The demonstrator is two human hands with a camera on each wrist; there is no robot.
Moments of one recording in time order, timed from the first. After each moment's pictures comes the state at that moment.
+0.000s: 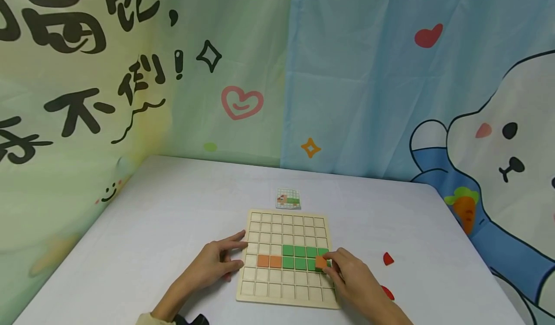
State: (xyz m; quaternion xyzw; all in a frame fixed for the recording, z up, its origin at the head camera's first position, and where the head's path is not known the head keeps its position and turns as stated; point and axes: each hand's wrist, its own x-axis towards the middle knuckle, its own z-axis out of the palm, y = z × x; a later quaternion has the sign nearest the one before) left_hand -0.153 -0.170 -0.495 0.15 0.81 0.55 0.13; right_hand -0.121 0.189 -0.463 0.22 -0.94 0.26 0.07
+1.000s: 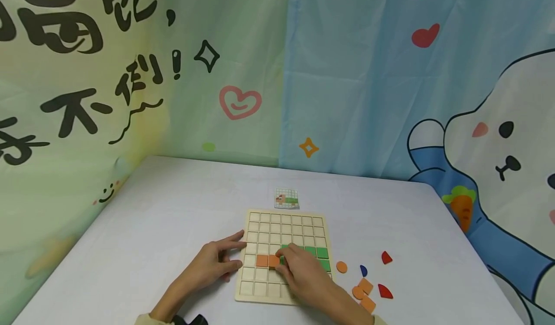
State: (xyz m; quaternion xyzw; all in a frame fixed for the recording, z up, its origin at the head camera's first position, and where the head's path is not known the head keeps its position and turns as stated) left_hand -0.153 -0.170 -0.495 0.15 0.81 0.56 0.13; right_hand -0.132 0.102 -0.460 0.29 -0.93 0.23 0.01
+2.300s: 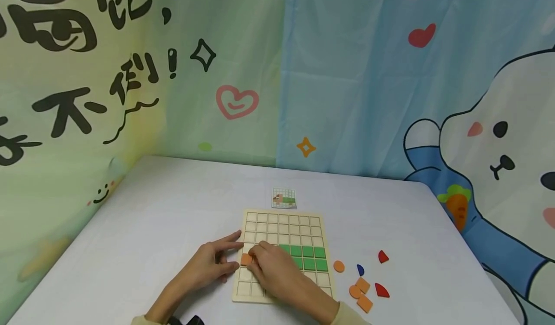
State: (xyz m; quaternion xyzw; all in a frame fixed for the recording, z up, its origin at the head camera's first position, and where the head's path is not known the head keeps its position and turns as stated) left_hand -0.153 -0.171 -0.494 0.17 0.82 0.54 0.12; right_hand -0.145 0.052 -0.465 0.30 -0.93 0.19 -0.02
